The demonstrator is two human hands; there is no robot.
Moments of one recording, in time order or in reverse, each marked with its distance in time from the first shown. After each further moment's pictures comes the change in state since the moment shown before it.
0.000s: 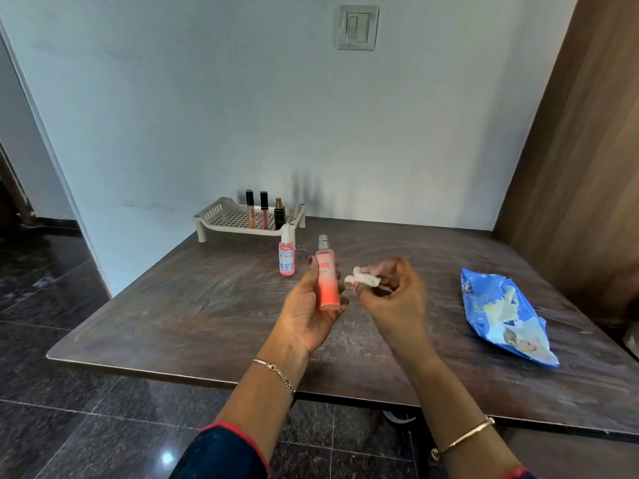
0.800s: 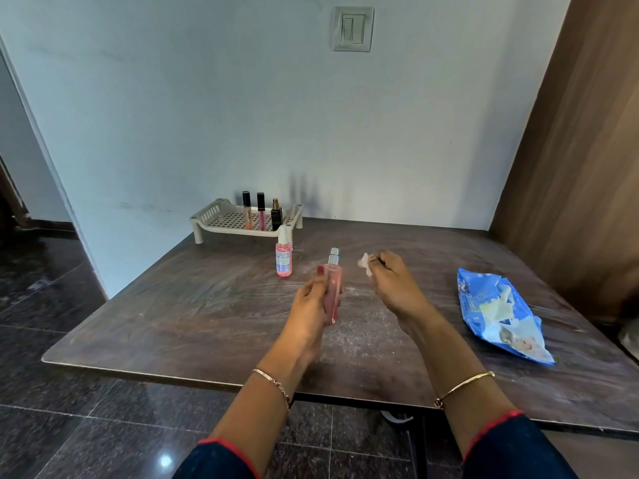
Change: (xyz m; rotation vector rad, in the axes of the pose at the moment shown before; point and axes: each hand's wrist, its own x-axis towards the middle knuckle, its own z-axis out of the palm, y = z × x) left_hand -0.008 -0.015 -0.004 0.504 0.103 0.176; right_hand 0.046 0.007 -0.009 -0.233 -0.238 0.185
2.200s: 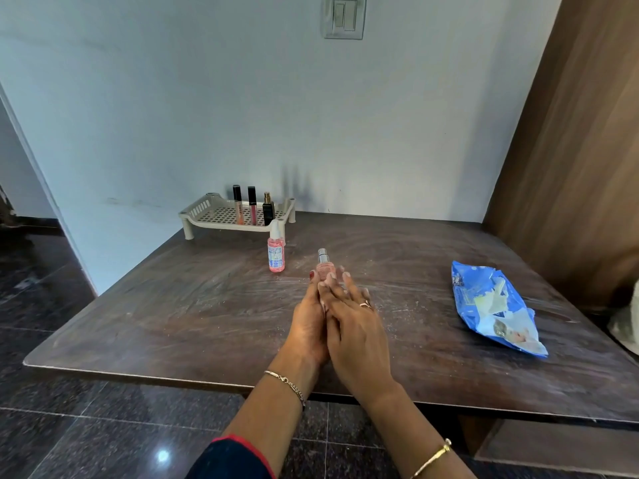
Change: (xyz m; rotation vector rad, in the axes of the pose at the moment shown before) left_hand 0.004 -0.012 0.015 -0.673 -0.193 -0.331; right_hand -0.065 0.029 0.058 -0.632 0.238 -0.547
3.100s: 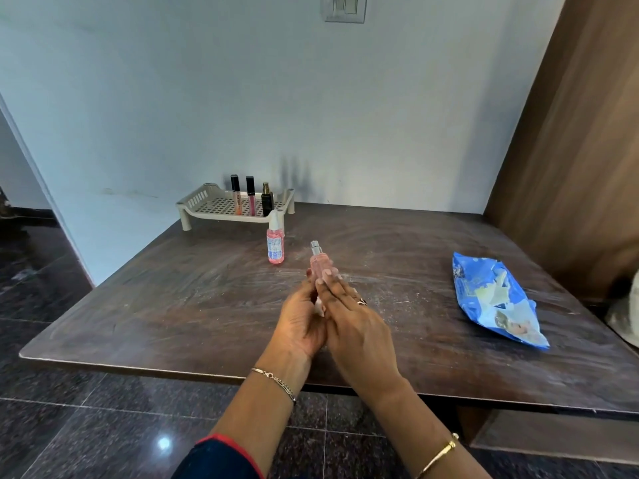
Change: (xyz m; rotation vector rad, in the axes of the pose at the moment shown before) left_hand 0.004 0.008 -0.017 -0.070 0.104 0.049; right_hand -0.009 0.009 0.000 -0.085 -0.041 -0.140
